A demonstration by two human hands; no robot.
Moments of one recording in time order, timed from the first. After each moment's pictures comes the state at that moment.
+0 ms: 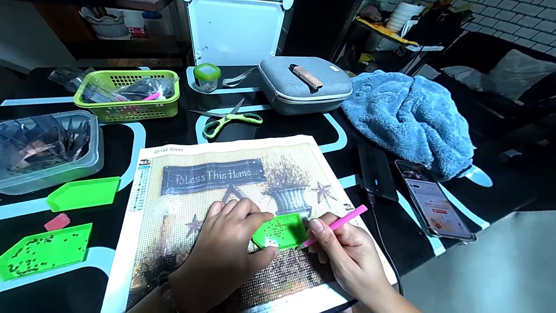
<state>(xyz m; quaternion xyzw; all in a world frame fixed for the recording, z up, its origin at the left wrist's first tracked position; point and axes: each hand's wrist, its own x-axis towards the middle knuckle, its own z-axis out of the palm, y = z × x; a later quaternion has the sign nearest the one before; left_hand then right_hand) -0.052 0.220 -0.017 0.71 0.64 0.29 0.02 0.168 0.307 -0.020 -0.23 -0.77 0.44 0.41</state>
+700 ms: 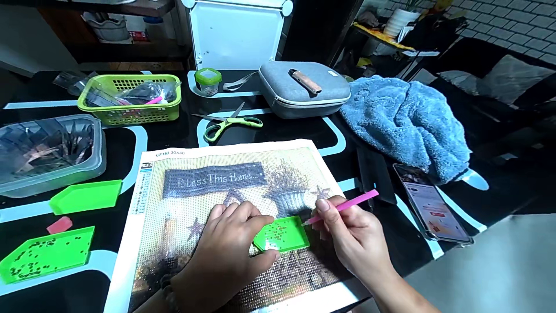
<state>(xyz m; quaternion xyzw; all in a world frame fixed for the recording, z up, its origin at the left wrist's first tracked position) -0.052 0.221 -0.016 0.71 0.64 0.30 0.03 0.160 0.329 -0.005 -0.27 -0.78 0.35 0.44</state>
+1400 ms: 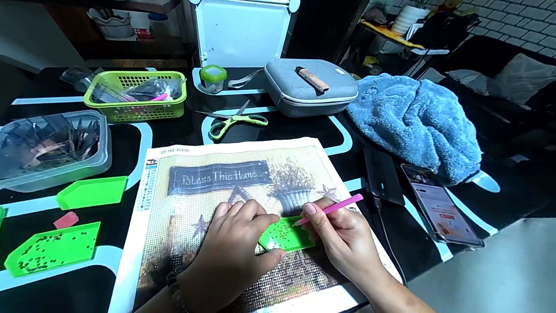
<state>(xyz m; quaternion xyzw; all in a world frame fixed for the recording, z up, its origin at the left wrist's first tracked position) -0.051 0.221 -0.018 0.71 0.63 0.30 0.01 0.146 0.324 -0.012 -0.25 -0.80 0.36 0.41</state>
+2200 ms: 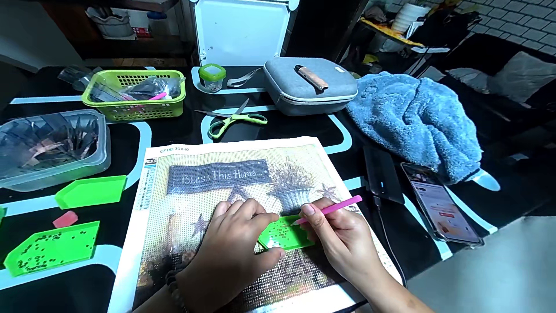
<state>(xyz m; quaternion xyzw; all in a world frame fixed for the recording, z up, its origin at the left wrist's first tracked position) -0.051 0.220 -0.019 0.71 0.63 0.31 0.01 0.146 0.321 -0.012 -0.25 -0.81 0.35 0.41</state>
